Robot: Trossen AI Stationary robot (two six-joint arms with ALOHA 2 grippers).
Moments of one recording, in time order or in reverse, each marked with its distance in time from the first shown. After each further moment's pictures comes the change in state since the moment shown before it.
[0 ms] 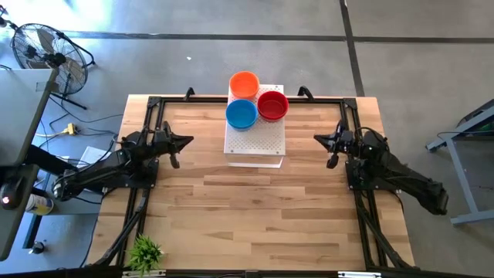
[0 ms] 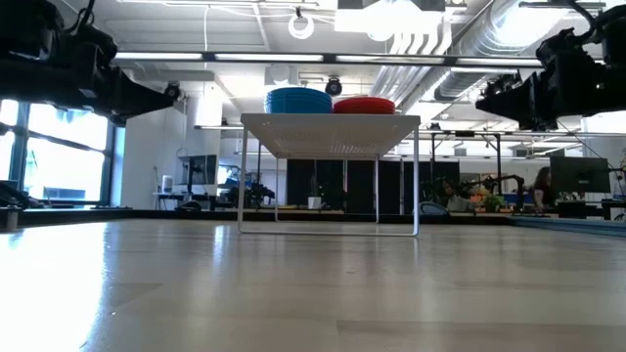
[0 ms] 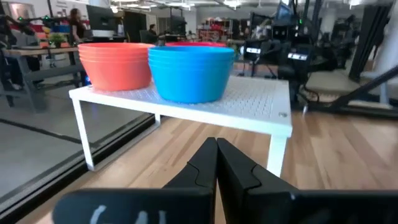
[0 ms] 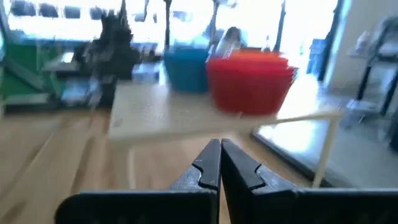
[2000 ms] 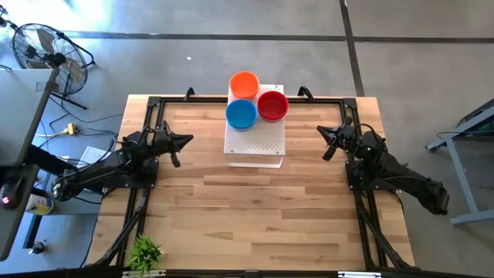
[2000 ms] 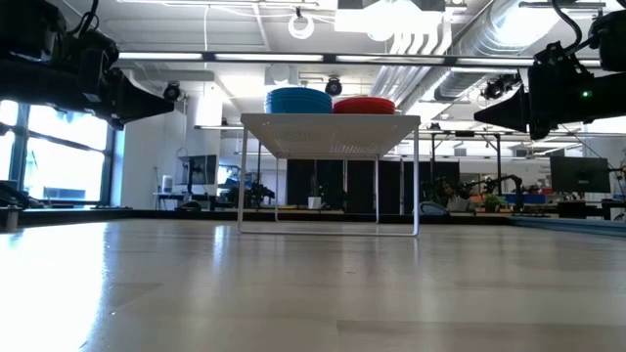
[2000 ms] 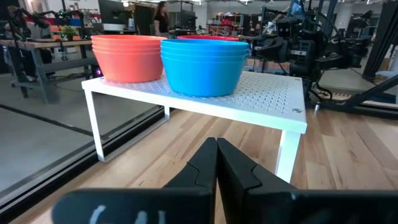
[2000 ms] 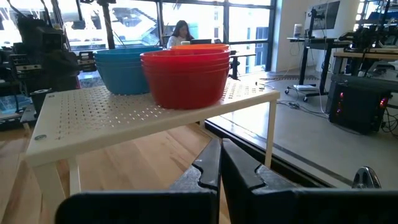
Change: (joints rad) left arm 0.000 0.008 -0.004 -0.009 -0.046 -0.015; right arm -0.001 0.022 -0.035 0.060 0.247 0.076
